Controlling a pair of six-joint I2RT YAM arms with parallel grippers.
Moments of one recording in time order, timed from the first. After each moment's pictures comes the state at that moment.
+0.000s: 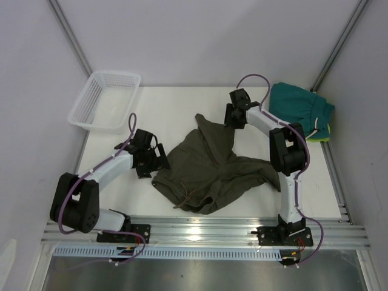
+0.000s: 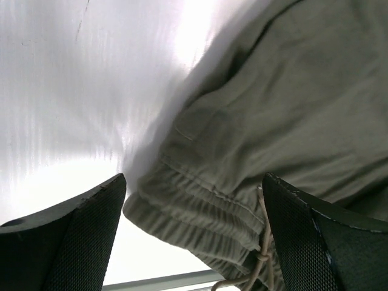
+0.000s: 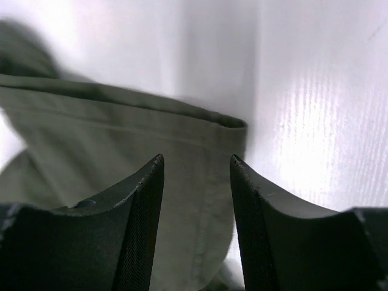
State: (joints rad) left arm -0.31 1.36 0.78 -0.57 0.09 -0.67; right arm 0.36 2.16 1.70 -0.47 0.05 0.44
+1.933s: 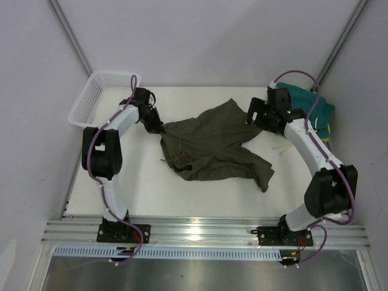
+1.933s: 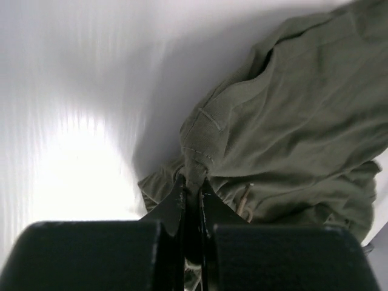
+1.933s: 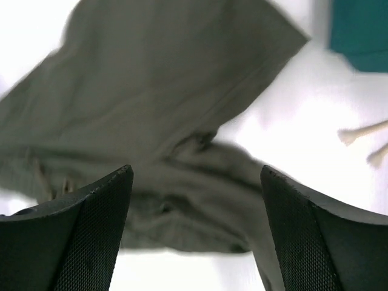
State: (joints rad) left arm -0.15 1.93 1.46 -0.66 0.25 -0.56; right arm 0.18 1.62 1.40 -0.61 -0.03 0.45
